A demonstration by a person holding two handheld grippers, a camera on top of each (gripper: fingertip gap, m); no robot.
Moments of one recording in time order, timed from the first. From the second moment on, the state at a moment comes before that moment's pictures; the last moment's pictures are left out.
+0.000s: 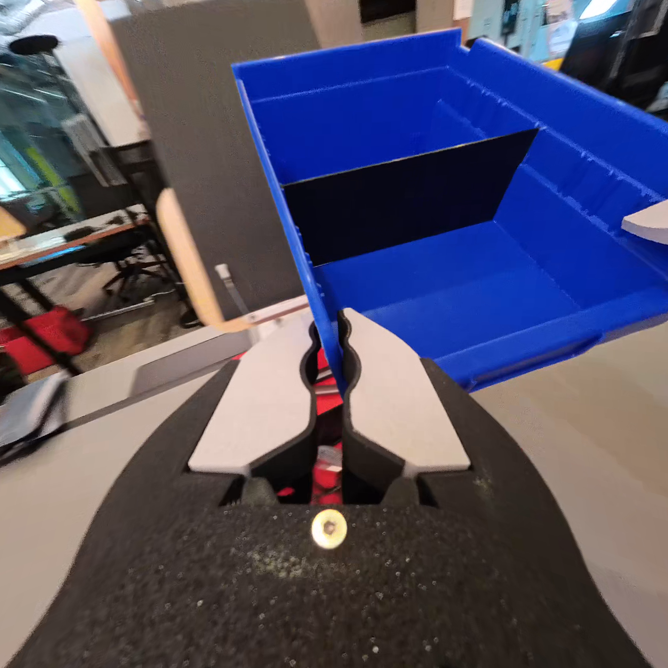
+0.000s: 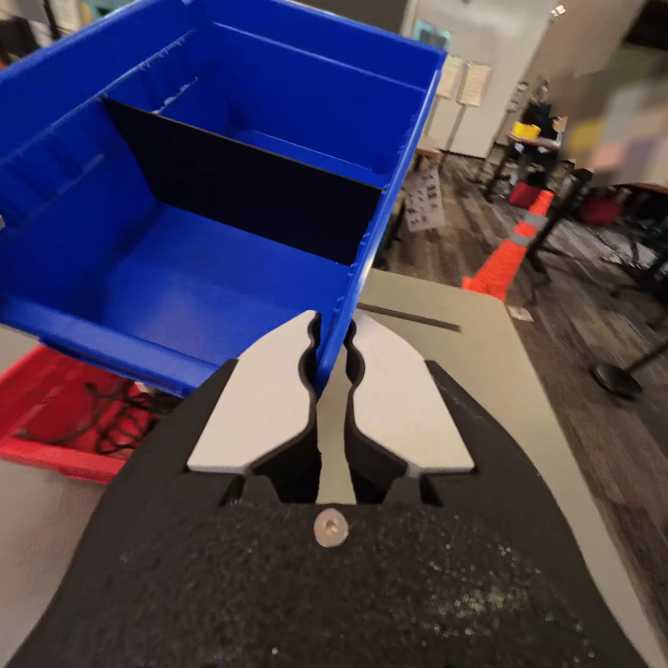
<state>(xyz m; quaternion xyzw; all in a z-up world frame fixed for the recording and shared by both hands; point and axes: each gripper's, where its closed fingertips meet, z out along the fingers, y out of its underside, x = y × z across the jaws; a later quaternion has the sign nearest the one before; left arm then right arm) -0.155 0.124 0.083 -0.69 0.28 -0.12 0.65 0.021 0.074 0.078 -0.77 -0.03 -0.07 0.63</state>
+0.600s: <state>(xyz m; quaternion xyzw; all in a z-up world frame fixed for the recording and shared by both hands) 0.085 0.093 -0.115 -0.77 0.35 -0.19 0.49 0.265 0.029 -0.110 -0.89 0.10 -0.09 0.44</state>
